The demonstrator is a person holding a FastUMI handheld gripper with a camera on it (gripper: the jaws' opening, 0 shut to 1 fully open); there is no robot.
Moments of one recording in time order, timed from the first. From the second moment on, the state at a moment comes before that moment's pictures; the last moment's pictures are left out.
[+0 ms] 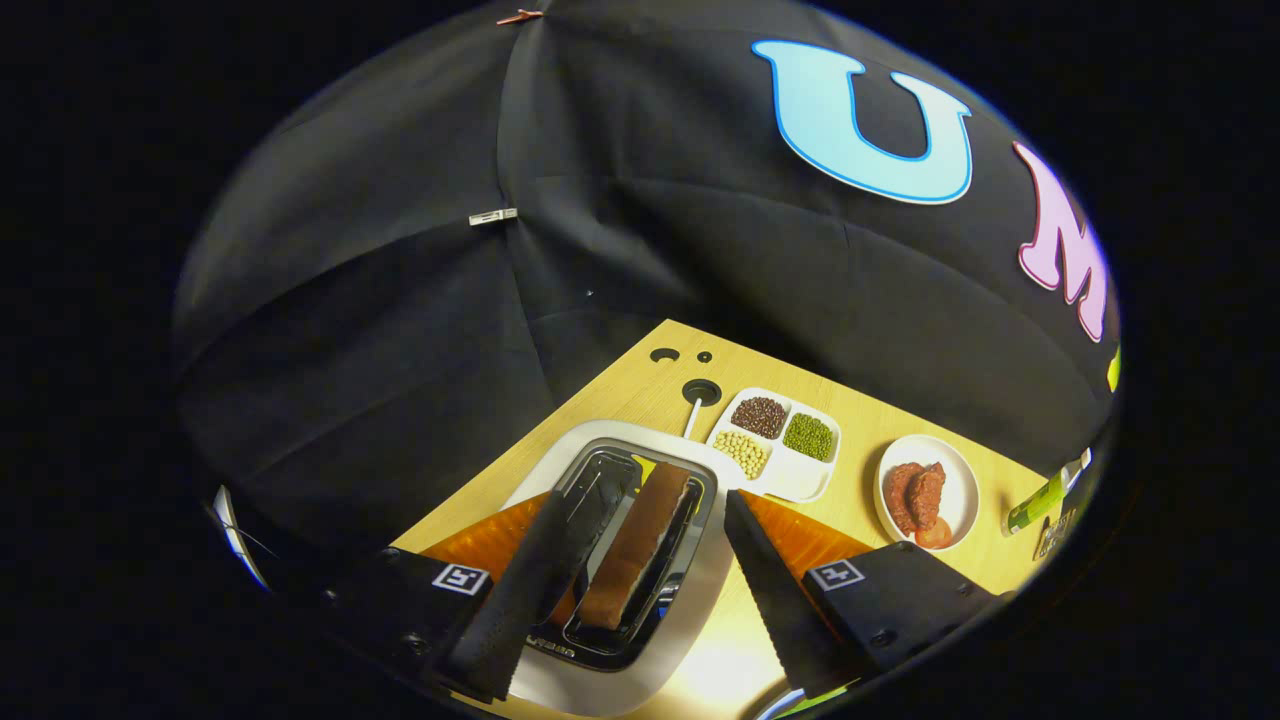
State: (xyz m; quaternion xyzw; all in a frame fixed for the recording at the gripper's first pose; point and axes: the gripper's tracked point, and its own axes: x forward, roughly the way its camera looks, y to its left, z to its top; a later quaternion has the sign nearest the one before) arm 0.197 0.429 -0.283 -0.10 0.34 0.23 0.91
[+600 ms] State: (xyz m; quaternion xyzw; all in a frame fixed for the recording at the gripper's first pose) arm 0.190 0.421 -0.279 -0.09 0.36 0.19 0.91
